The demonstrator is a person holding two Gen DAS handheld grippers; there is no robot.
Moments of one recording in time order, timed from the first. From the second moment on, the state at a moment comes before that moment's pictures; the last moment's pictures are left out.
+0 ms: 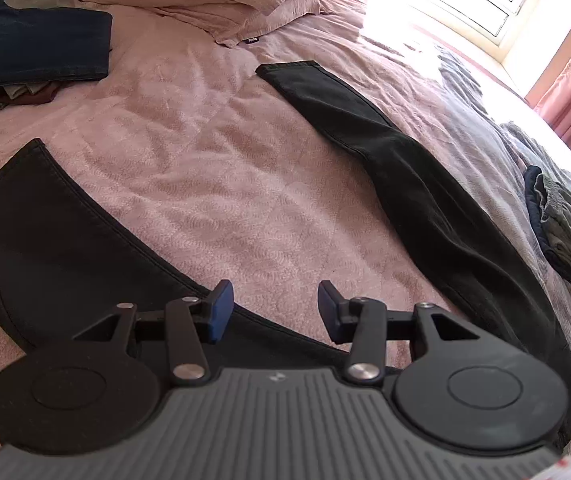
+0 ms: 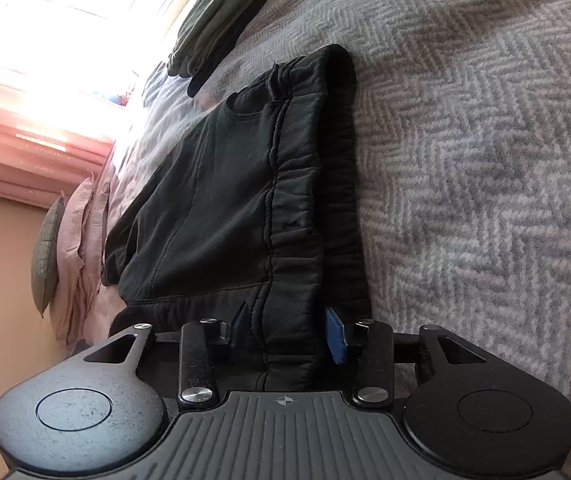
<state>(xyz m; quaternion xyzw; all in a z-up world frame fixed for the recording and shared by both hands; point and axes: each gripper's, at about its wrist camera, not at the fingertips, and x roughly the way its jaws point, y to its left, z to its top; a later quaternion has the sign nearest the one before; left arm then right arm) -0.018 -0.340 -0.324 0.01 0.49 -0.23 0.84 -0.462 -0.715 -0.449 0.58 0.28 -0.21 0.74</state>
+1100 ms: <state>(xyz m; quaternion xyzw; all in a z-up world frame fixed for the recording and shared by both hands) -0.011 -0.269 -0.335 0.02 0.51 -0.24 0.82 -0.543 -0.590 -0.442 0.73 0.20 -0.30 0.58</state>
